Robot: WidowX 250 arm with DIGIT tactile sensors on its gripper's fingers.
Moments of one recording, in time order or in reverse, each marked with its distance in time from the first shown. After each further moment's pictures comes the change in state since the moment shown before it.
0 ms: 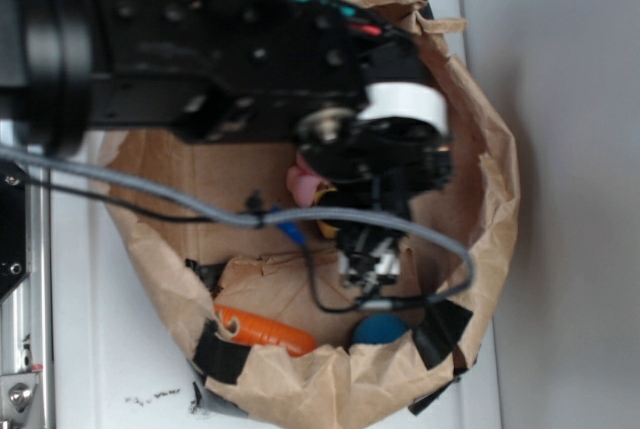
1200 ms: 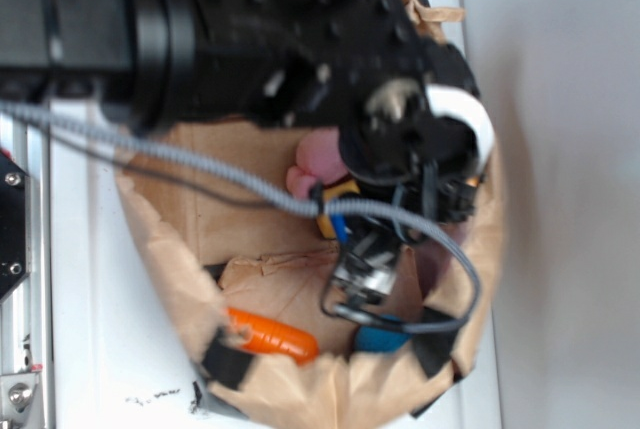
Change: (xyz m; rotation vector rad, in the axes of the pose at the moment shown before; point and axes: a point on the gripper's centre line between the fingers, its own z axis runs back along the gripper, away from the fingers) arm -0.011 -0.004 -0.011 -0.171 0.053 -0.403
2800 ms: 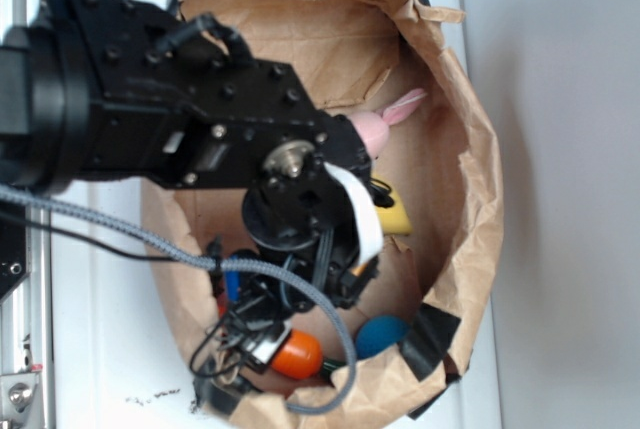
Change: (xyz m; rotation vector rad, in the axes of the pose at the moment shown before) arm -0.021 -0.061 -0.015 -0.147 -0.005 -0.179
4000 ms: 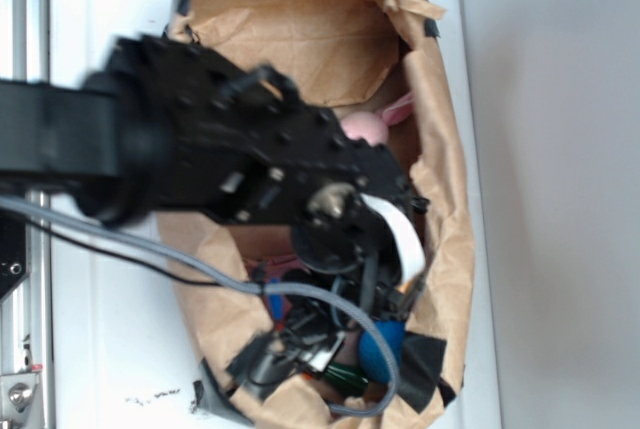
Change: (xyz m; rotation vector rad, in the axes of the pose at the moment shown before) arm 0.021 0.018 -0.032 0.091 -0.039 0.016
